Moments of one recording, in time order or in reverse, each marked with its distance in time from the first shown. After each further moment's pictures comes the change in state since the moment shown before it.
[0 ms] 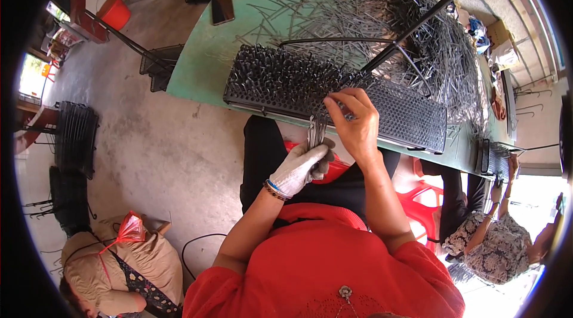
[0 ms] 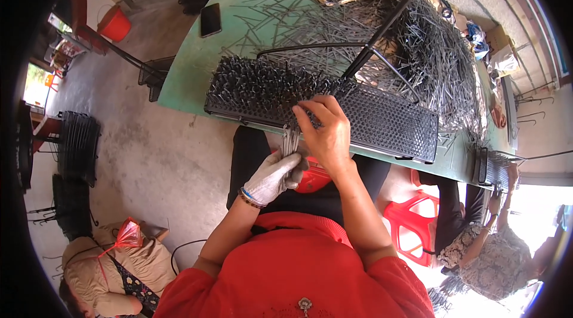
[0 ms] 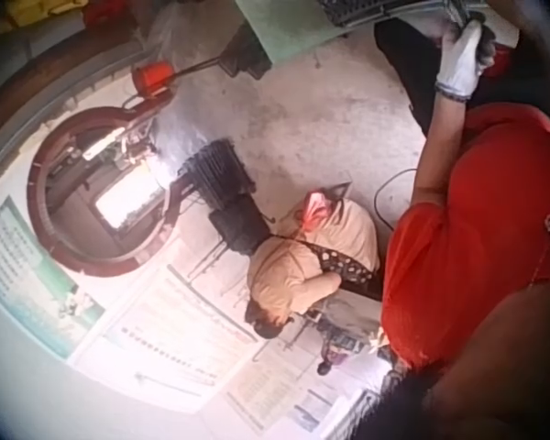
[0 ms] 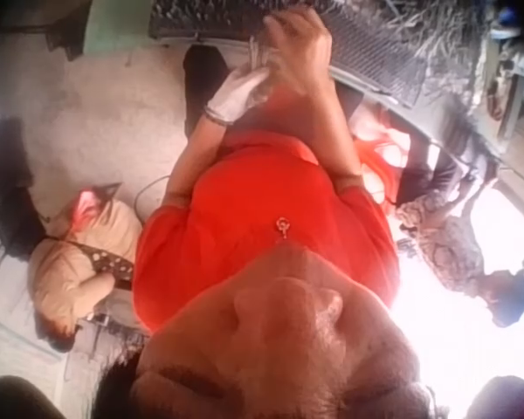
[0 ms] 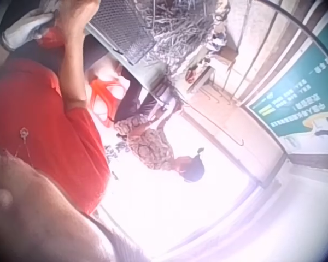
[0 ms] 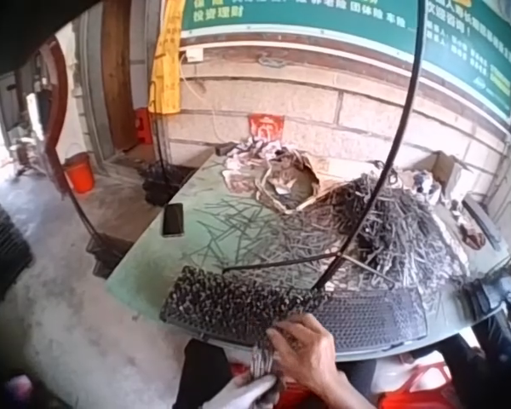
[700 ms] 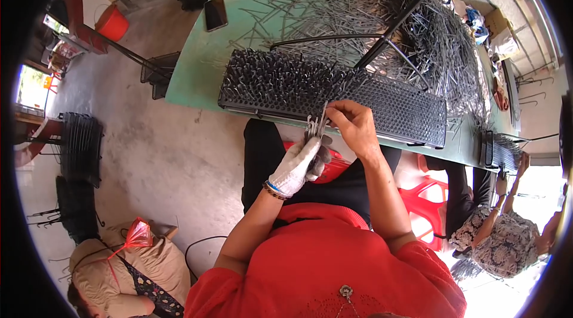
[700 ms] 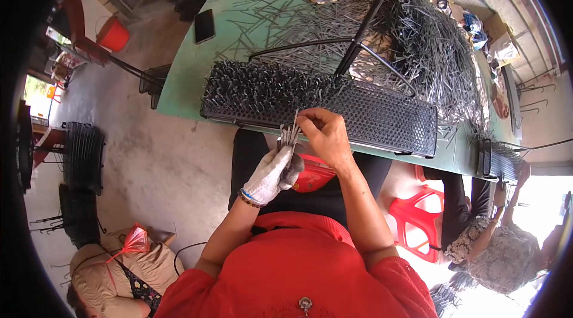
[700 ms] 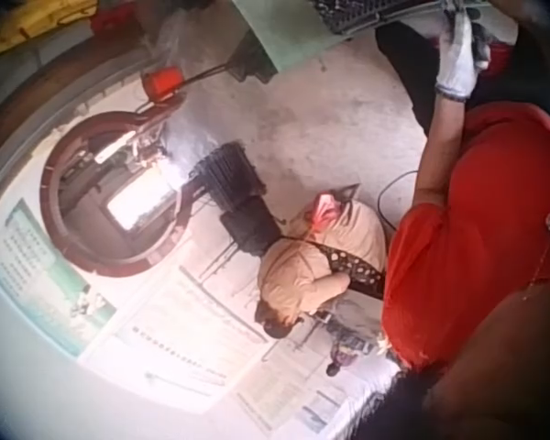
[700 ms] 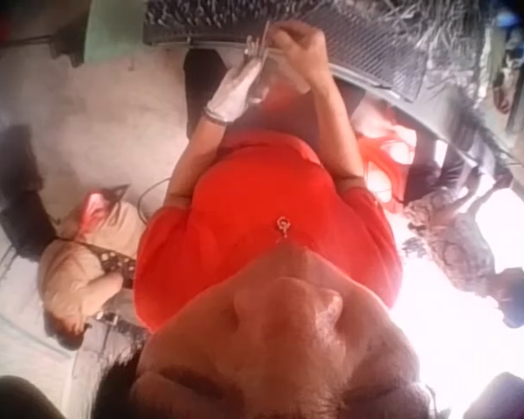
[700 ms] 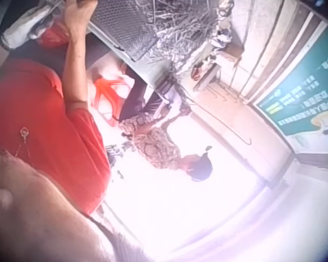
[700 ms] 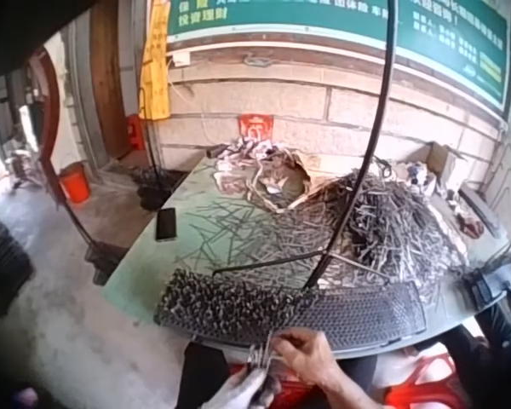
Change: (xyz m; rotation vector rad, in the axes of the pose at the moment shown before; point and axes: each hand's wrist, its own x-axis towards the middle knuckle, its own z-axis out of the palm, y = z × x) left_hand 0.002 0.002 0.009 0.048 -0.009 0.053; right_hand -0.011 0.025 -0.016 0.446 -0.217 0.470
